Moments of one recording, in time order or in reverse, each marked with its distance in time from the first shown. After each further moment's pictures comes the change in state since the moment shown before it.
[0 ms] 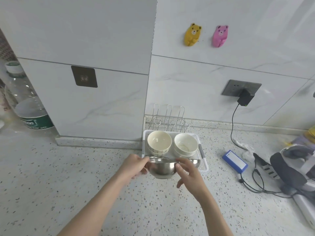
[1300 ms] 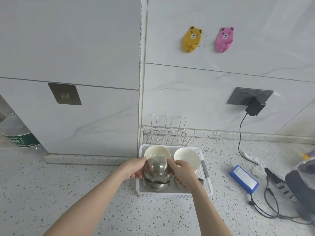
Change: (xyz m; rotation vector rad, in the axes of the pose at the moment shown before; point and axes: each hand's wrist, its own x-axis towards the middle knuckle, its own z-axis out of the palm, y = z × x) left_hand 0.096 0.049 -0.003 0.301 -0.061 -0.318; right_hand 0.127 -0.002 -0.001 -0.111 0.014 0.226
